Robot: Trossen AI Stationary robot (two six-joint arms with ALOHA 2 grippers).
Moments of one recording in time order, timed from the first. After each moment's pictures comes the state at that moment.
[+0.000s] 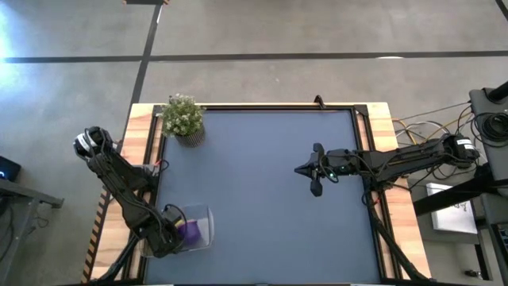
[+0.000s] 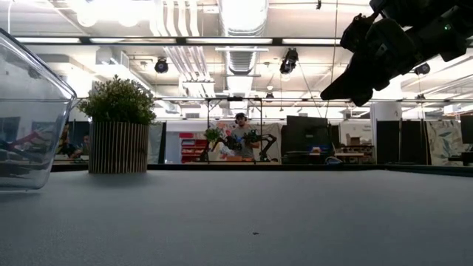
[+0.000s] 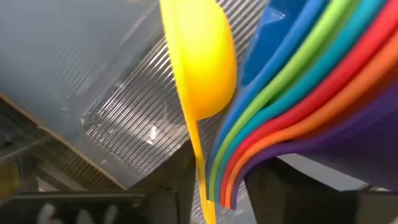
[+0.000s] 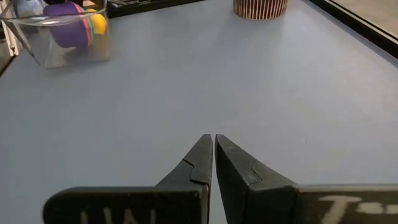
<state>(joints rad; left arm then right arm) -0.97 1.40 0.77 -0.75 0.06 -1.92 0.01 1.01 0.40 0.16 0.08 0.18</state>
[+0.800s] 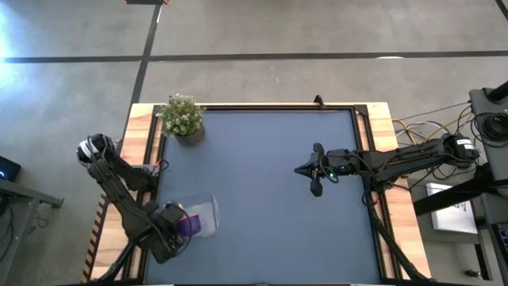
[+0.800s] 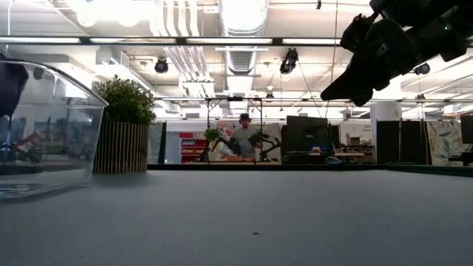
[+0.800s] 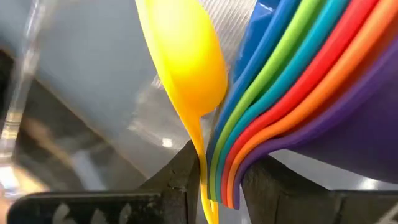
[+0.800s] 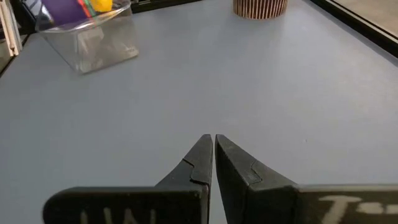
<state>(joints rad) -0.96 1.50 1.03 -1.19 -0.09 -1.72 0.01 1.01 0.40 0.16 0.08 0.18</state>
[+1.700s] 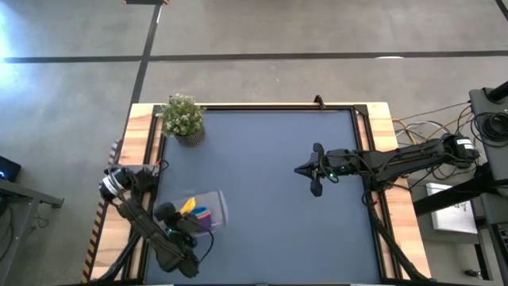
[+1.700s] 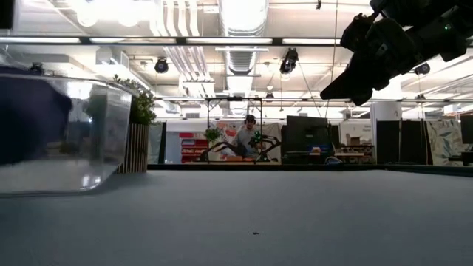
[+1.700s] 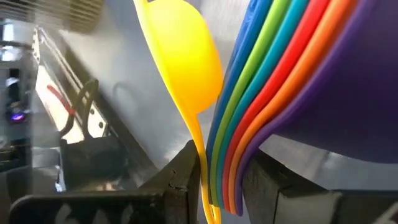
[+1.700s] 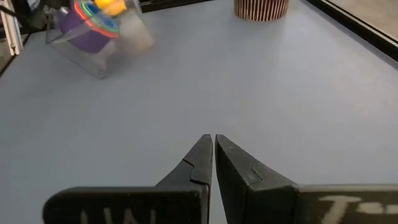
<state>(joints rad) -0.91 1.94 1.33 -1.55 -0.27 -1.52 0.01 1.01 0.40 0.17 0.08 0.17</state>
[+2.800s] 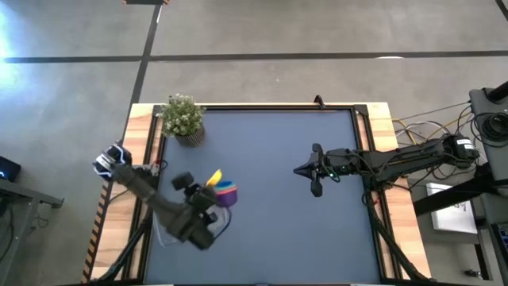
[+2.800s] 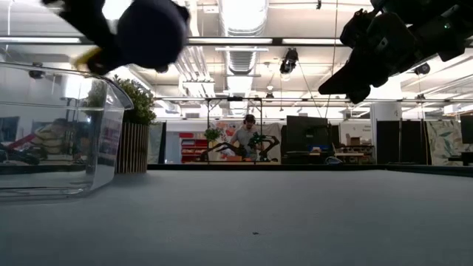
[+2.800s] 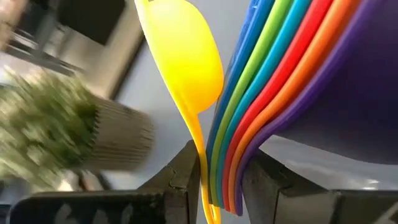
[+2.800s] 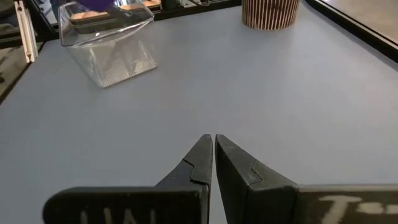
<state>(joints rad) -0.64 1.73 1.43 -1.57 -0.78 -1.21 0.01 1.01 0.40 0.20 0.05 0.17</state>
